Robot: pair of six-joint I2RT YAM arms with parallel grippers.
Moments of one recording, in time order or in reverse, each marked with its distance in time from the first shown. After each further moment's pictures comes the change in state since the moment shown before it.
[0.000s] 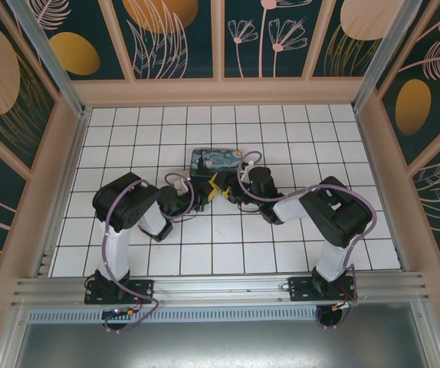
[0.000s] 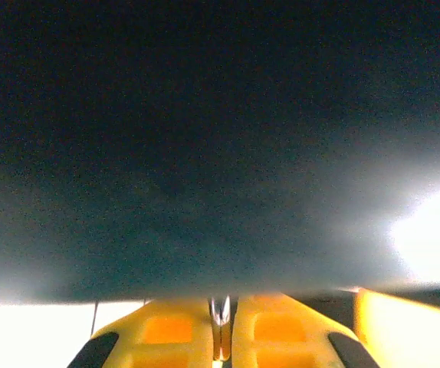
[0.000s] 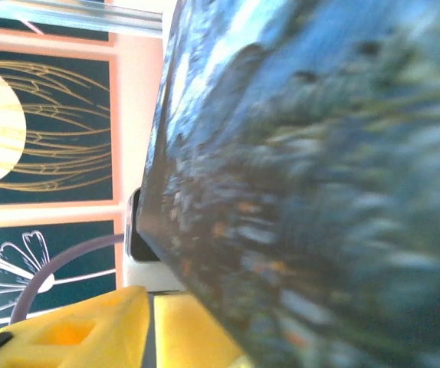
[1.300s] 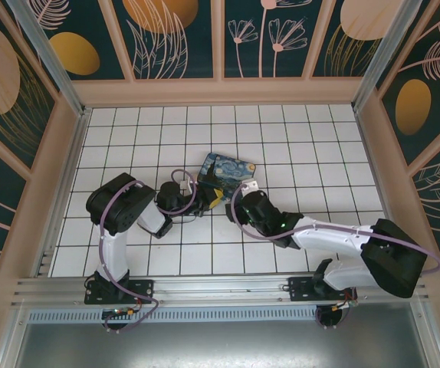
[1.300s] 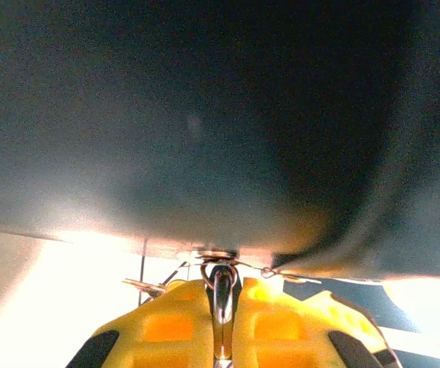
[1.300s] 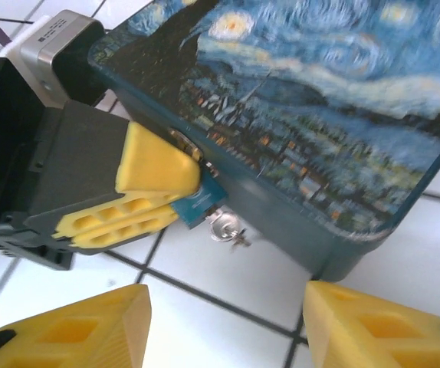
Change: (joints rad) left arm 0.015 -0.058 0.023 -0.229 0.191 0.129; right arm 0.303 -0.496 -0.095 -0.729 0.701 -0.827
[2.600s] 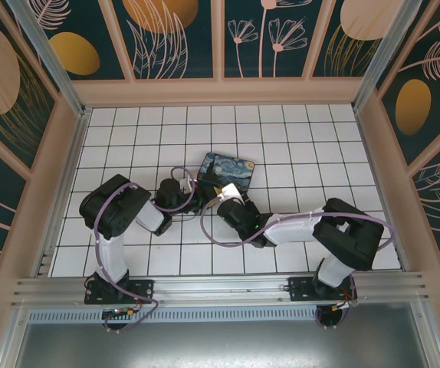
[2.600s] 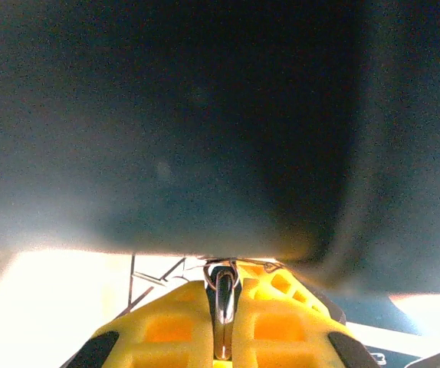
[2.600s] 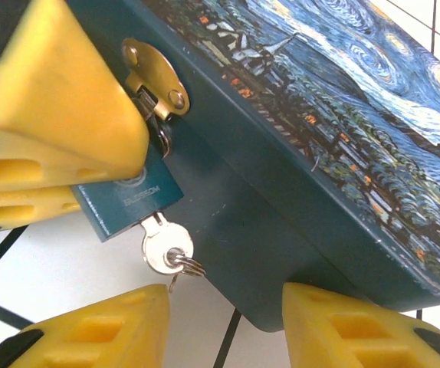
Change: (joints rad) left arm 0.007 -0.063 0.011 -0.093 0.006 0.016; right arm 0.082 0.330 0.114 0.072 0.351 -0.291
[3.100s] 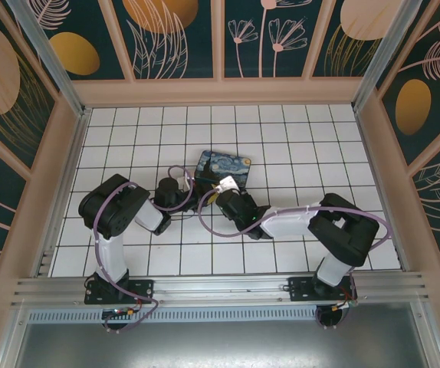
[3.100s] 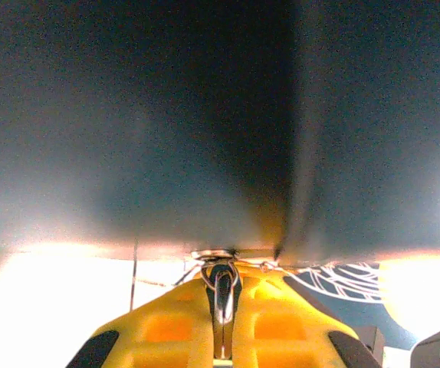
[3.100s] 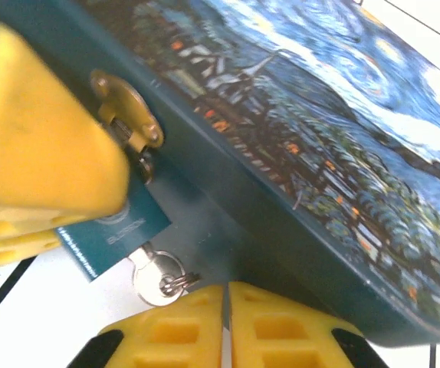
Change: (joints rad) left arm 0.015 -0.001 0.000 0.010 -0.031 0.003; right arm -0.057 0.044 0.072 -0.006 -0.080 -0.013
